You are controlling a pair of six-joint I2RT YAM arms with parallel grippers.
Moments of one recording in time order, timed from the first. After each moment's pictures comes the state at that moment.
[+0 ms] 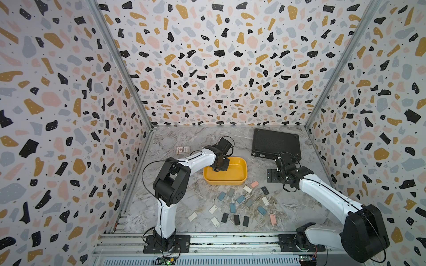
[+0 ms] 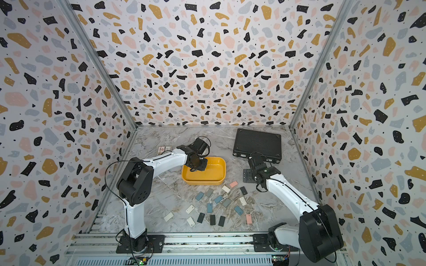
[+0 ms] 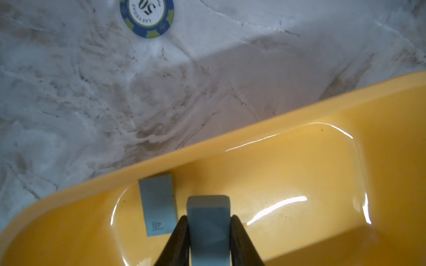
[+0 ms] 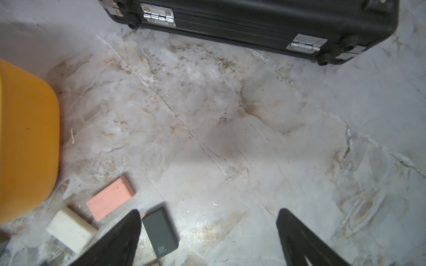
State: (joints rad) left arm -0.60 2.00 1.46 -0.65 -0.06 -0.27; right arm 0.40 1.26 0.82 -0.63 0.23 0.36
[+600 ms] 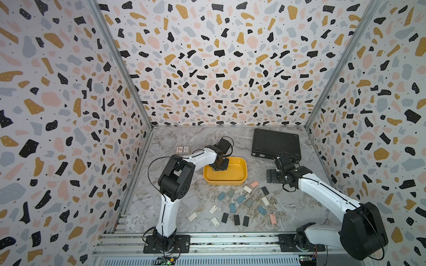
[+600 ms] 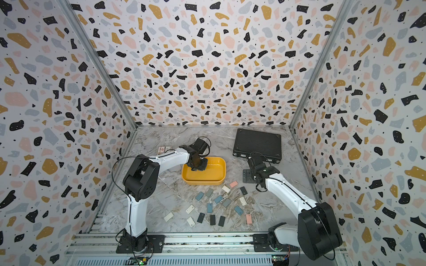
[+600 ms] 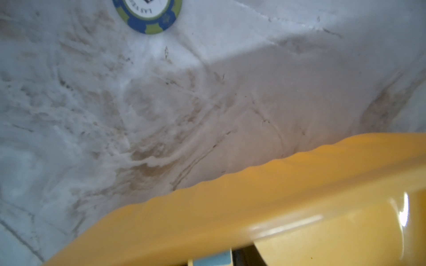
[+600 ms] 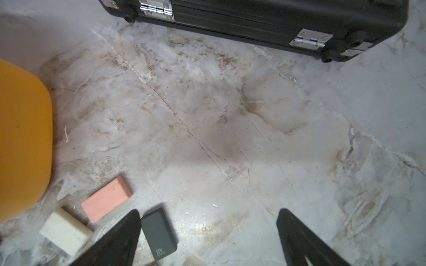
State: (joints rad) left arm -0.58 2.08 1.50 -0.64 -0.05 -0.27; right arm 0.40 1.28 0.82 -0.63 0.23 0.36
